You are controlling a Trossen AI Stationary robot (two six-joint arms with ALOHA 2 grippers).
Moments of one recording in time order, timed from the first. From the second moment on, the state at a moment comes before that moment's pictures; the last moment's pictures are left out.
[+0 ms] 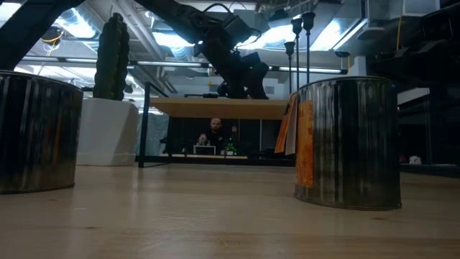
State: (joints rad) left arm 0.46 1.99 1.64 -0.31 -0.09 0.01; right arm 0.16 0.08 0.01 0.02 0.05 -0.24
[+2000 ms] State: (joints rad) left arm 0.19 1.83 1.64 -0.57 -0.03 0.08; right arm 0.16 0.08 0.01 0.02 0.05 -0.24
